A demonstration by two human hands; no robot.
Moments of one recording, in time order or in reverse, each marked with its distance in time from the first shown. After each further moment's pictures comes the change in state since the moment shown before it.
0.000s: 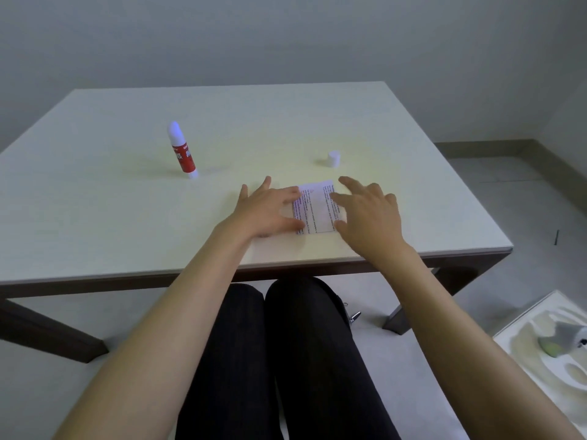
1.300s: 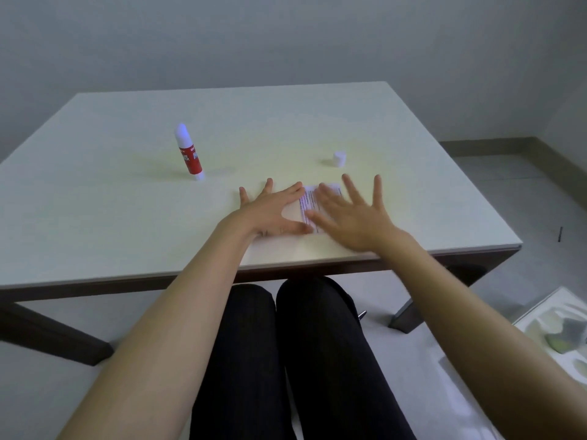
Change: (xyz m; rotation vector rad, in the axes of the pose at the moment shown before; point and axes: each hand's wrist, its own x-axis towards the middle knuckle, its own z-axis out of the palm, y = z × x) left_hand 0.007 -0.014 -0.001 0.017 -0.142 -0.006; right_hand 0.030 0.002 0.041 -0.003 -0.183 -0.148
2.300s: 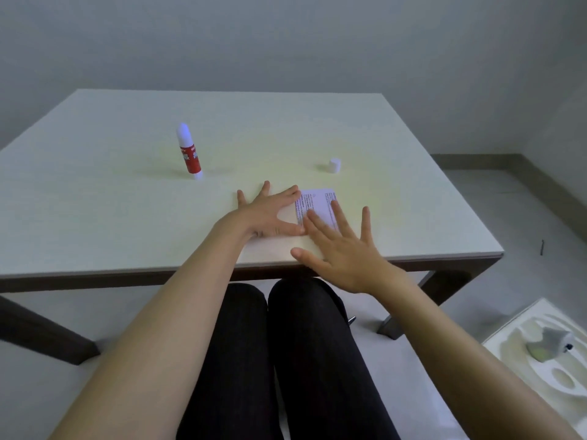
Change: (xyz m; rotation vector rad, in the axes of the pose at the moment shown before) left_hand -0.005 0.003 0.000 -0.006 -0.006 0.005; right_hand -0.051 -0.025 0.009 0.042 0.012 -0.107
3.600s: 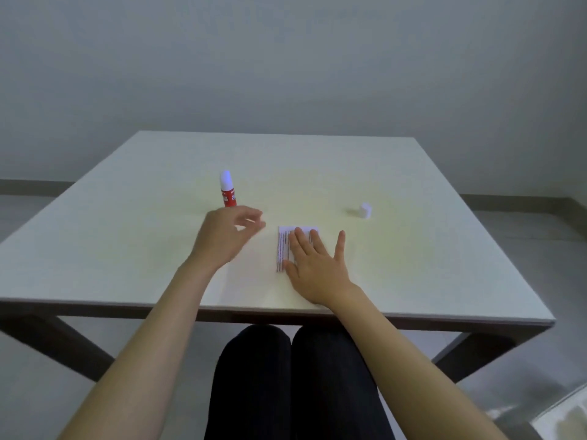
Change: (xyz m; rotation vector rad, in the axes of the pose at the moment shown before) left_hand -0.048 -0.068 -0.038 -0.396 0.769 -0.081; right_hand 0.077 -0.056 -0.007 0.007 -0.037 -0.017
